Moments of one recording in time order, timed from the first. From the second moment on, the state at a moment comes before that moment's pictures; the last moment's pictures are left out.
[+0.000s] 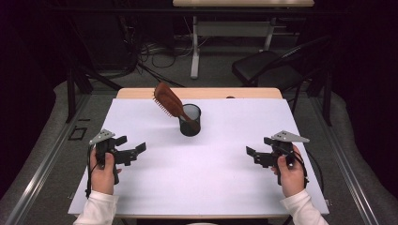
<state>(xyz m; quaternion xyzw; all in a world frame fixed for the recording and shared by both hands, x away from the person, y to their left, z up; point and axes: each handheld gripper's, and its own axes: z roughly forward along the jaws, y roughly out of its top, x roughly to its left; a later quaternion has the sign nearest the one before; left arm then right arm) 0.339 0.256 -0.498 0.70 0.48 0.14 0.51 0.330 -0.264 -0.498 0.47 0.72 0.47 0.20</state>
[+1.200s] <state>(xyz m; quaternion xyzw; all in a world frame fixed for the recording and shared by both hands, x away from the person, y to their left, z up) 0.336 0.257 -0.520 0.70 0.48 0.15 0.51 0.330 -0.269 -0.524 0.48 0.71 0.46 0.23</state>
